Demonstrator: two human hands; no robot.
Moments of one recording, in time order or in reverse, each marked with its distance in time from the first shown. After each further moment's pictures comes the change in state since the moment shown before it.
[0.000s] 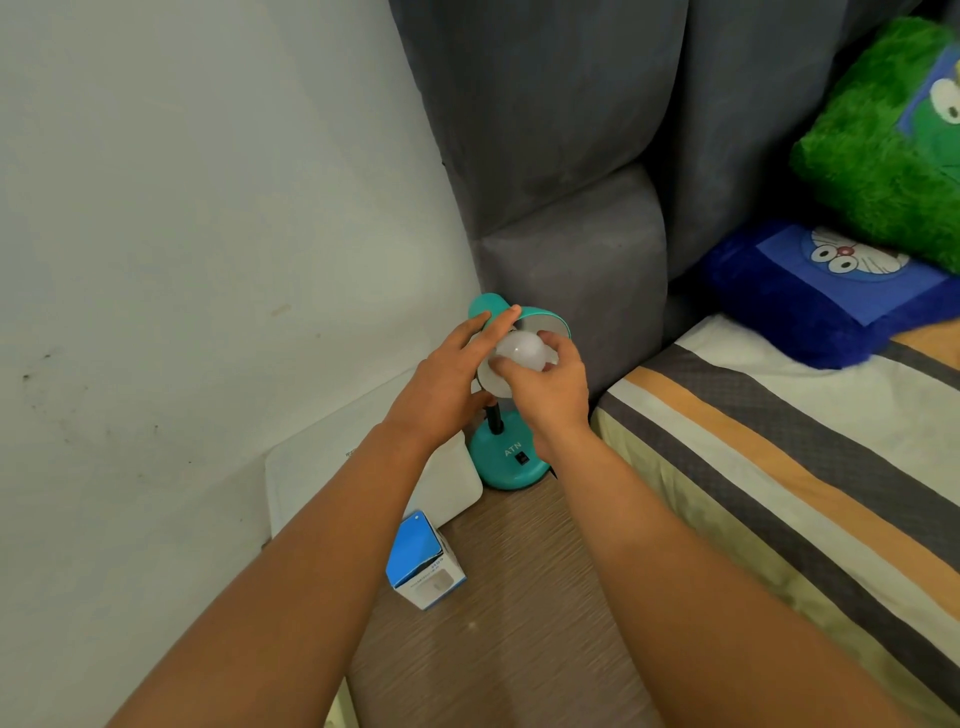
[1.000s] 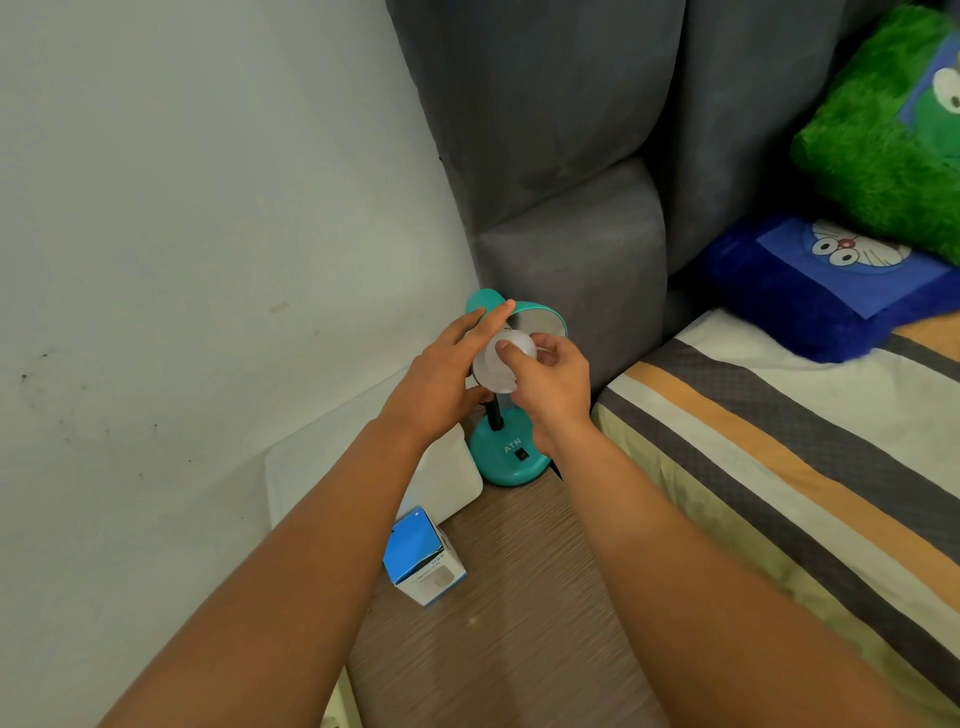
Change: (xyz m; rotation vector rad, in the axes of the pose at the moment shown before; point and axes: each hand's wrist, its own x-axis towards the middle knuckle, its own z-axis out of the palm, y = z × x) left_hand 0.001 -0.004 -0.003 -0.004 0.003 -0.004; right_hand 0.001 -0.001 0.002 0.091 0.007 0.073
